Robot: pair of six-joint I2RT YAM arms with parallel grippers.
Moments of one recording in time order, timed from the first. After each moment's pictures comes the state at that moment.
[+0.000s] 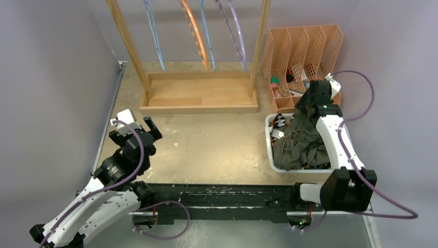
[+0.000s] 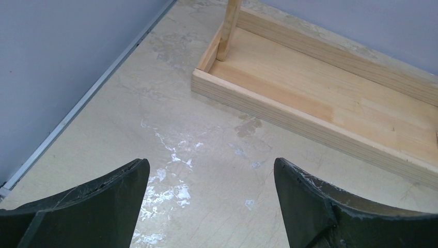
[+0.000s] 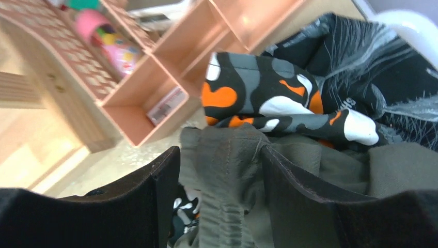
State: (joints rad) left arm -0.73 0.55 0.76 -0.69 -1.03 -0.59; right arm -0.05 1.23 1.08 -0.58 0.33 0.52
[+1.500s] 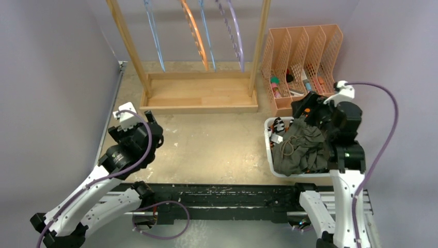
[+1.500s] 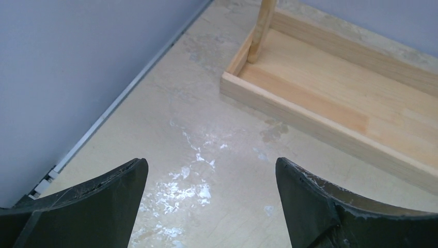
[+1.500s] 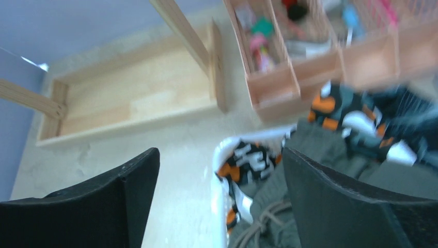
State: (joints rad) left arm -0.73 0.68 0.84 -0.83 -1.10 -0.70; right arm -0.05 0.75 1.04 -0.66 -0.09 0.37
